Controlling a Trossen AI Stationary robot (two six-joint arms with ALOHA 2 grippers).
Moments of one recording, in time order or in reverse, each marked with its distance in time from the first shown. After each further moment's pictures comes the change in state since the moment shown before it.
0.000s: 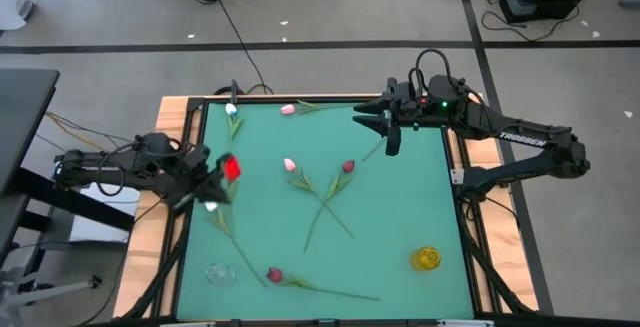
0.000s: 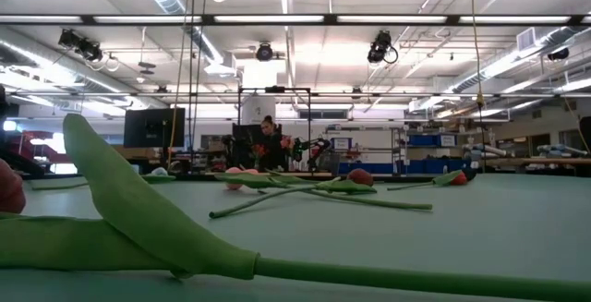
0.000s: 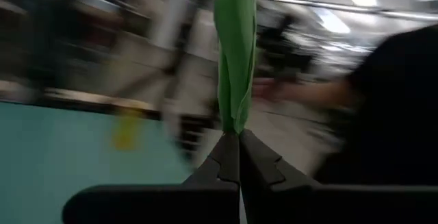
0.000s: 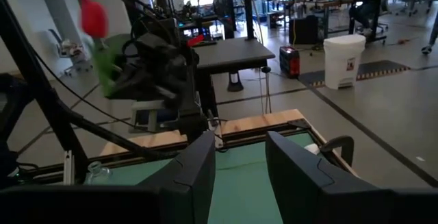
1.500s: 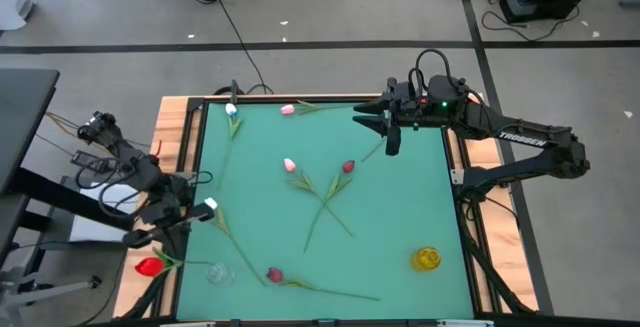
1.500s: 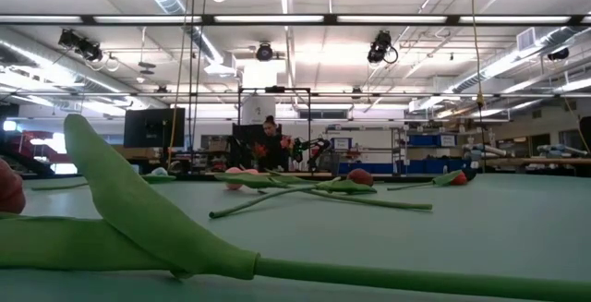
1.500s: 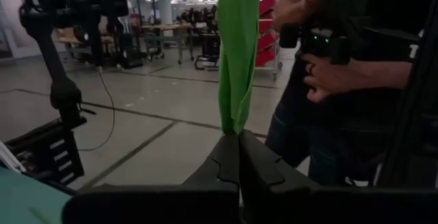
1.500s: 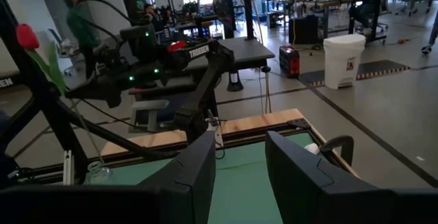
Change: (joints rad) left arm -0.630 0.010 -0.001 -0.093 -0.080 0.479; right arm 0.000 0.001 0.000 0.000 0.000 0.000
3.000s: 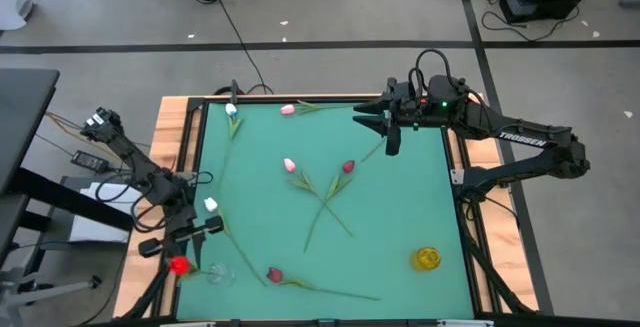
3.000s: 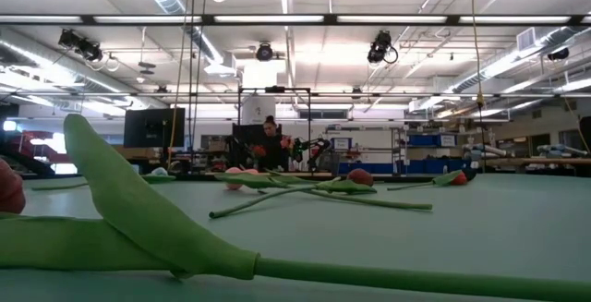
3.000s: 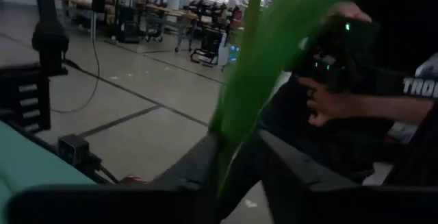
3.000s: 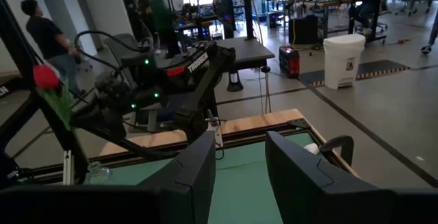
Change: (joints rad) left arm -0.056 0.039 -0.225 0.266 -0.071 -0.268; right arm 0.000 0.000 0.000 0.000 0.000 0.000
